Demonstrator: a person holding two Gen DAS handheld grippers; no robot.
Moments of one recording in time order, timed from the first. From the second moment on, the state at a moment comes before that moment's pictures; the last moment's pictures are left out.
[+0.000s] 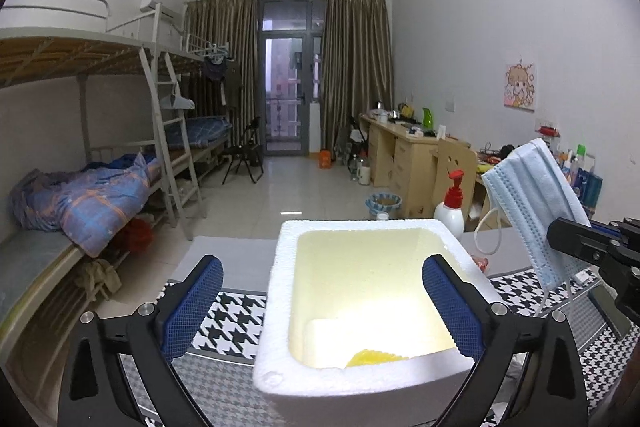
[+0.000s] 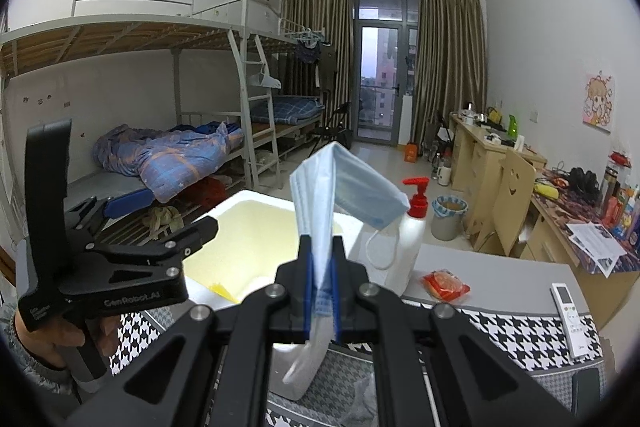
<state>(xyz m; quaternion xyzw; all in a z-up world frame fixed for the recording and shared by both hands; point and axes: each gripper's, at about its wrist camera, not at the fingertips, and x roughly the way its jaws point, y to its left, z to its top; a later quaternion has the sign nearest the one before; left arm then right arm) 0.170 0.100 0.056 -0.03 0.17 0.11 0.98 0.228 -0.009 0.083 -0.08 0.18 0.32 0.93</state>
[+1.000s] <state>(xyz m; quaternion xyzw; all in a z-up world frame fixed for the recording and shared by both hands) 0.142 0.118 0.042 -0.04 0.16 0.15 0.97 0.244 0.039 0.067 -0.10 0.23 0.37 0.89</state>
